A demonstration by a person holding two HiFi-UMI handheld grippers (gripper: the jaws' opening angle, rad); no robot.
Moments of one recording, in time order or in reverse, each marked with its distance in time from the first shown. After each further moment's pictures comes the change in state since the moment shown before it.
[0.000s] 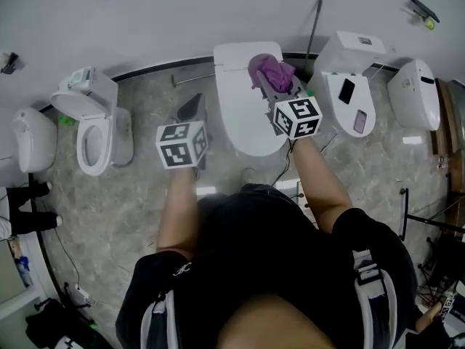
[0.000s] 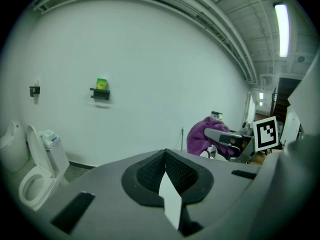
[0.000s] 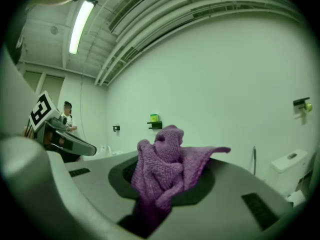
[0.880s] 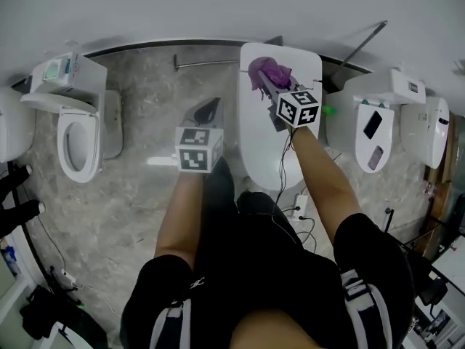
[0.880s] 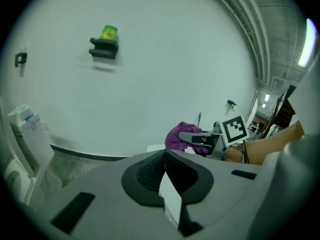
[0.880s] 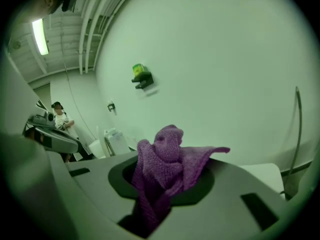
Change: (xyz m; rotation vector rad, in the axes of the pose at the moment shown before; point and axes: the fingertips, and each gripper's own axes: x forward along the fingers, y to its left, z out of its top) left arm 0.246 0.226 -0.067 -0.098 0.186 -0.047; right arm 0.357 -0.057 -0.229 0.196 0.343 0.124
